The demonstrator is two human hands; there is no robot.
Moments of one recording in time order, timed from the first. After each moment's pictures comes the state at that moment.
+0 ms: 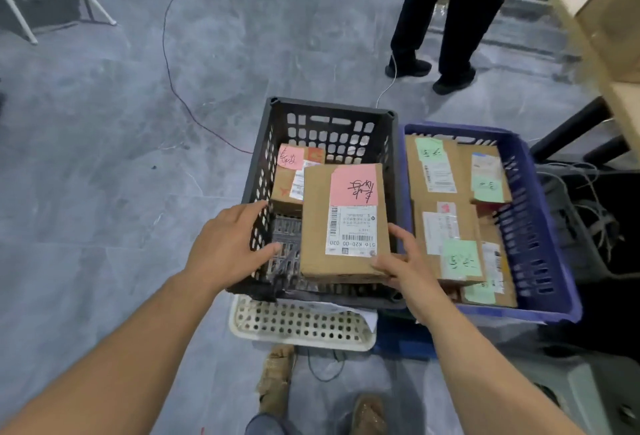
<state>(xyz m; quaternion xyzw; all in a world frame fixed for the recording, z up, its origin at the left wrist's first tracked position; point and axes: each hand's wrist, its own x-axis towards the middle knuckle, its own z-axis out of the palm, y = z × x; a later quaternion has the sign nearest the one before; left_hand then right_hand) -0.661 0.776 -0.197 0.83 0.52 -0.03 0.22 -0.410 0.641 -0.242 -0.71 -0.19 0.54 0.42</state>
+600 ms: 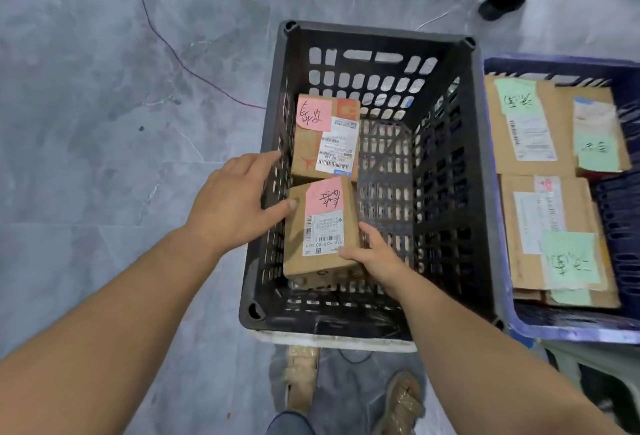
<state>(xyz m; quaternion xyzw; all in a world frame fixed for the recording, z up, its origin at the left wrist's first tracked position) -0.664 0.889 -0.300 0.85 0.48 -0.03 0.22 -0.471 0.751 -0.430 -0.73 -0.16 0.62 0.23</state>
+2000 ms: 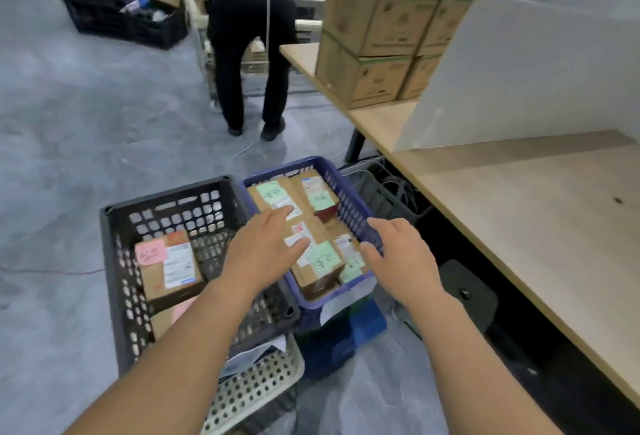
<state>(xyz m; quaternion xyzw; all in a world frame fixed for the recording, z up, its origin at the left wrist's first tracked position) -0.490 0.703 -0.066 0.93 0.21 0.05 0.28 -0.390 0.516 -0.037 -0.95 -0.28 0.06 0.11</state>
